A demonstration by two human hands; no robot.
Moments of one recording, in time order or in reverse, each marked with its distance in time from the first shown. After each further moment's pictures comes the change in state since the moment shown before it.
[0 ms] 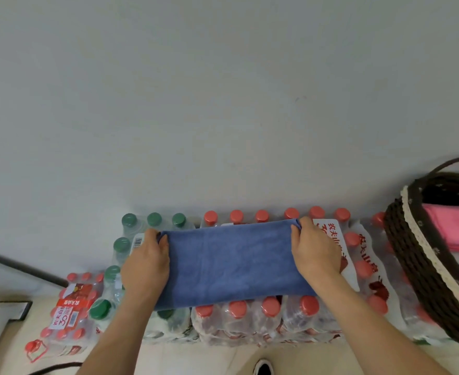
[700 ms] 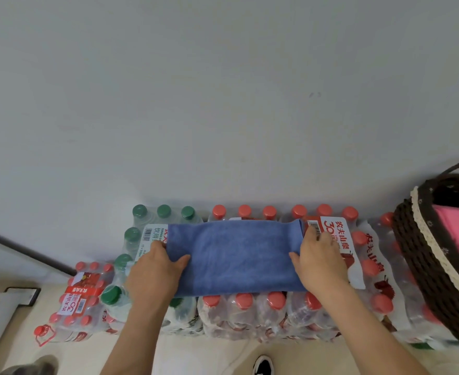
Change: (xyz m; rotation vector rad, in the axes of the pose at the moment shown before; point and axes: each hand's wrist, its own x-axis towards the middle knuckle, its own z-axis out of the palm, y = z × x) left_hand -0.029 -0.003 -0.008 0.193 -0.128 -0.142; right_hand -0.030 -0.007 -0.008 -0.162 -0.199 0.001
